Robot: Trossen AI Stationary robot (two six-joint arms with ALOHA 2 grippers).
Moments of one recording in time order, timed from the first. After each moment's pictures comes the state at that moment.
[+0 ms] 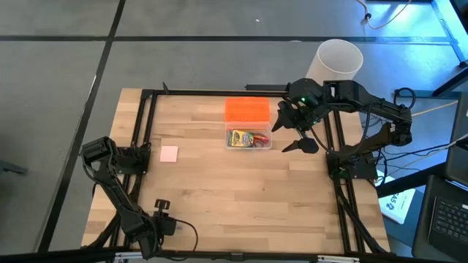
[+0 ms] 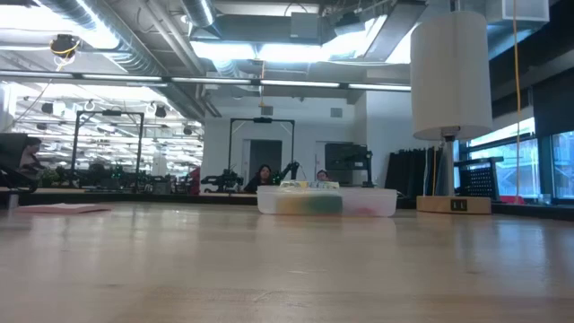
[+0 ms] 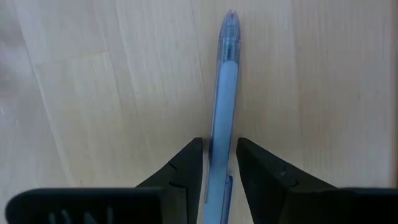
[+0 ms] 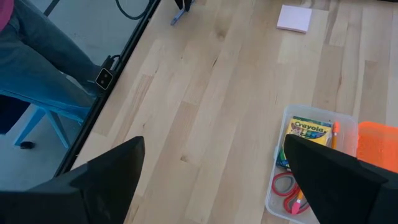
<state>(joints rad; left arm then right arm) -1.08 1.80 1.04 -0.73 -0.21 -0.96 -0.16 1.40 1.73 -1.24 -0.44 -0.32</state>
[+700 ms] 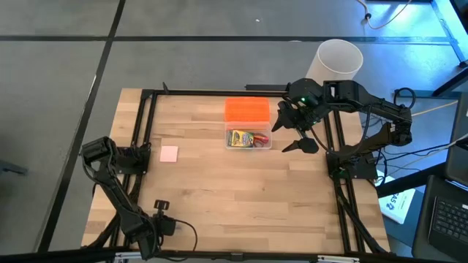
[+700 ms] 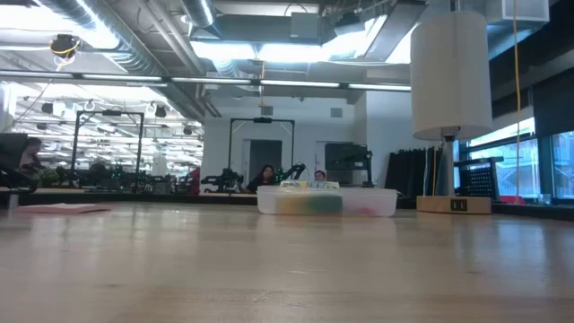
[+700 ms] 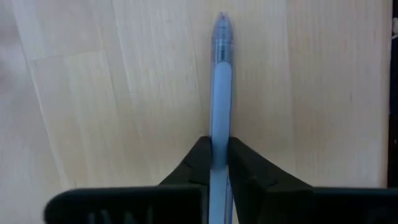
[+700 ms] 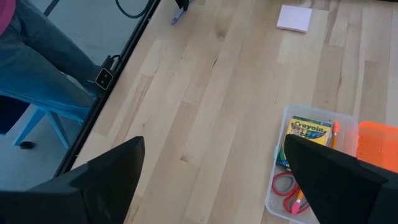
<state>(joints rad) -1.08 1.80 1.03 -0.73 -0.22 -0.99 -0.16 1.40 1.73 -1.24 -0.44 -0.32</state>
